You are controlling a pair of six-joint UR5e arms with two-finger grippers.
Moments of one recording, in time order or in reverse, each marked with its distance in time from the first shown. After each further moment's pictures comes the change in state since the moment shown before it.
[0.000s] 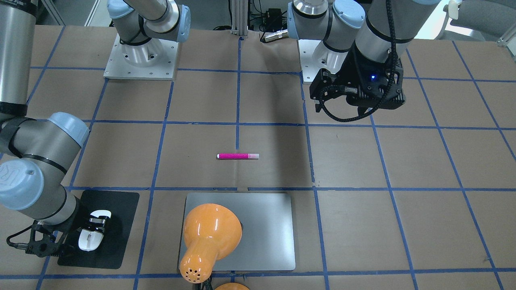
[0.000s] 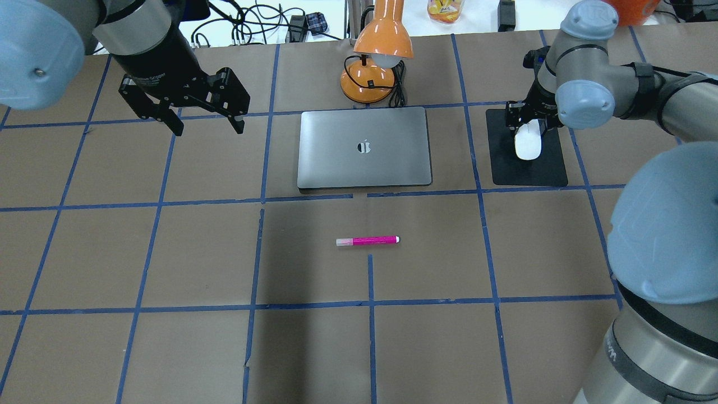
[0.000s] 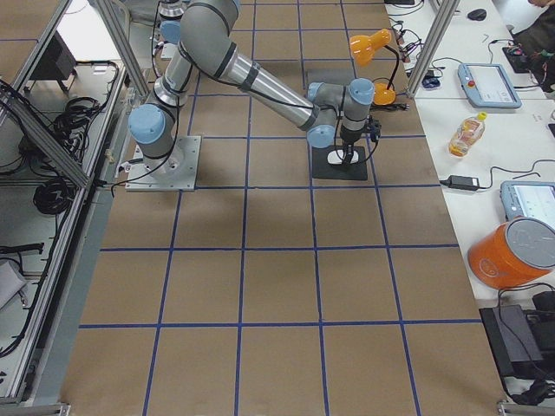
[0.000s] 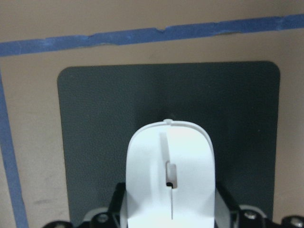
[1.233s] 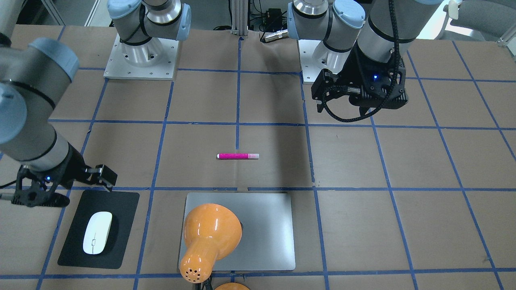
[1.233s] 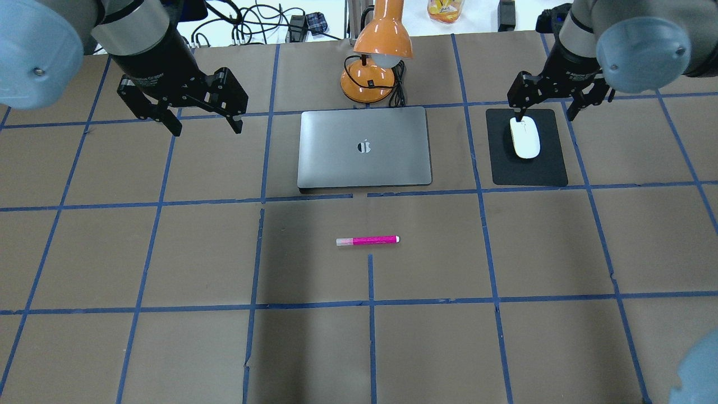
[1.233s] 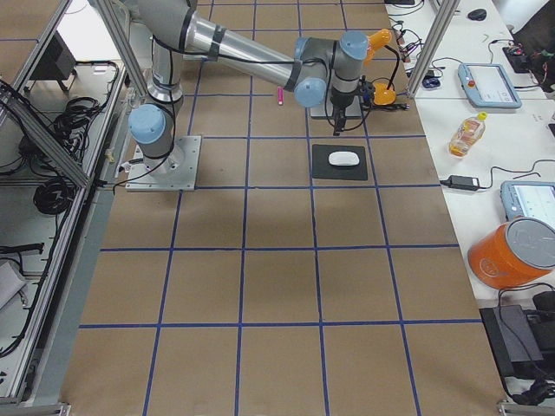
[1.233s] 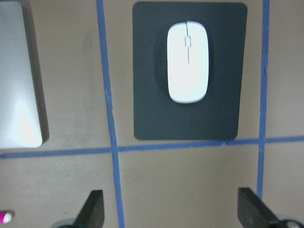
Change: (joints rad) left arm 0.004 -0.001 -0.004 0.001 0.002 -0.006; right arm 0.054 -0.377 0.004 0.442 -0.005 0.030
